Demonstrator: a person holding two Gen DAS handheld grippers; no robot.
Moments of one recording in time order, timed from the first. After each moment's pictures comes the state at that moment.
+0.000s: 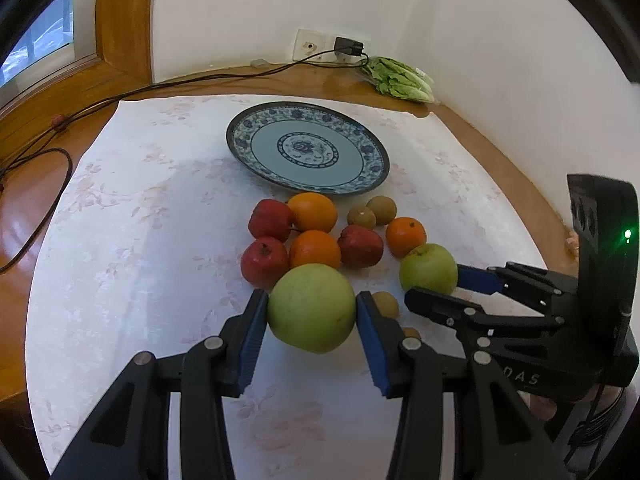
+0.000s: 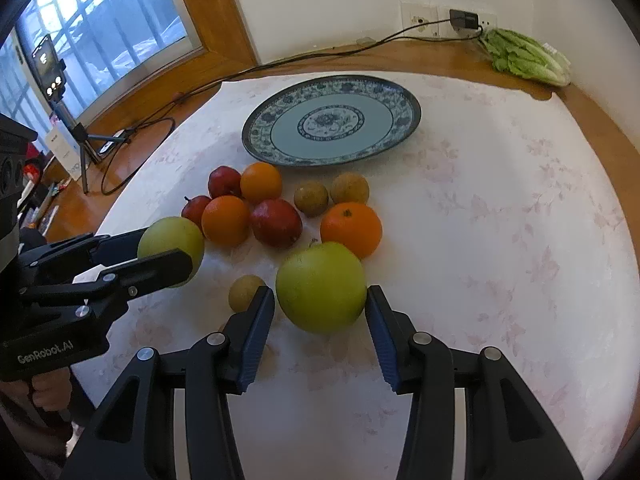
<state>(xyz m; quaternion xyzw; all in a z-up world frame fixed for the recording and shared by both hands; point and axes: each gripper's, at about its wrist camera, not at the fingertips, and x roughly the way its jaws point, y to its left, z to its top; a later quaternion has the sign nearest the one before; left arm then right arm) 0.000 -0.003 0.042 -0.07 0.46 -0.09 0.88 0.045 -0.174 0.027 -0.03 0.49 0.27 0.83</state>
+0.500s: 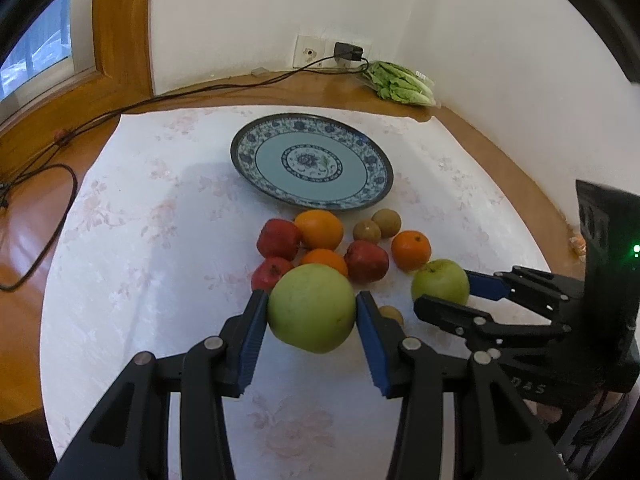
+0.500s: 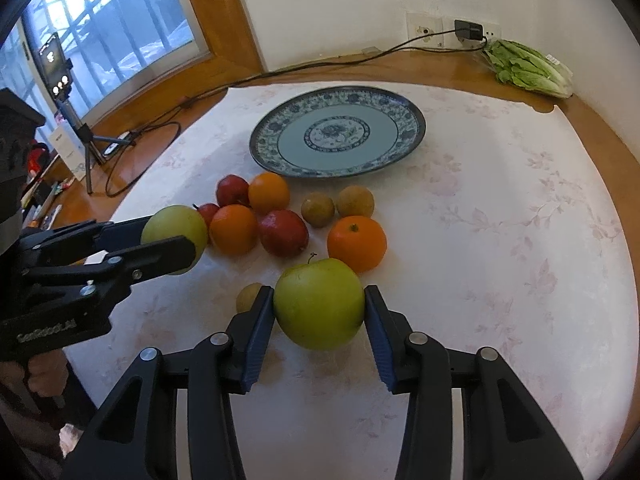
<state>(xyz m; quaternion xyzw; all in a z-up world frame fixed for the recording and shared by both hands) 0.008 0.000 0.053 -0.06 0.45 -0.08 0.89 0.044 -0.175 0.037 -0.03 0.47 0.28 0.84</state>
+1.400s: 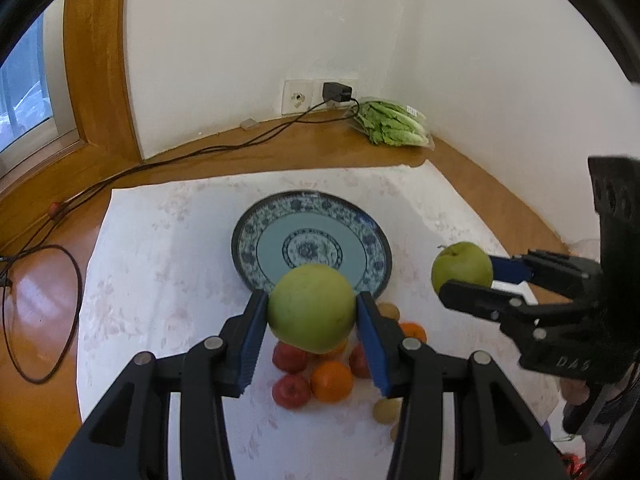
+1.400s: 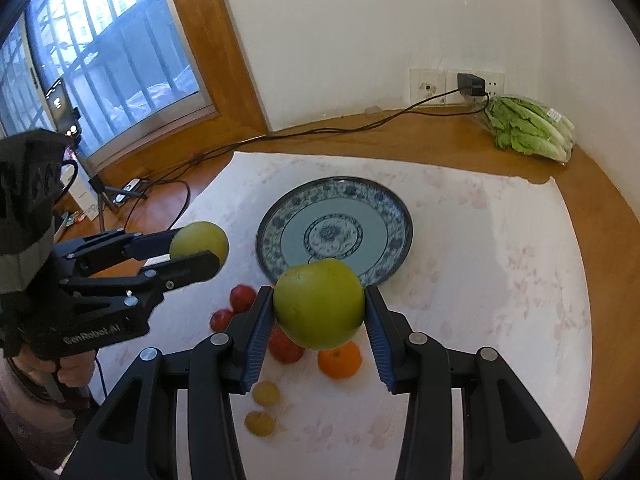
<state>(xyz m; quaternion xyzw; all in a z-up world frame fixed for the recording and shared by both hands) 0.070 0.008 0.109 -0.04 0.41 -0.10 0.90 0.098 -0.173 0.109 -0.02 0.43 0.29 0.85</state>
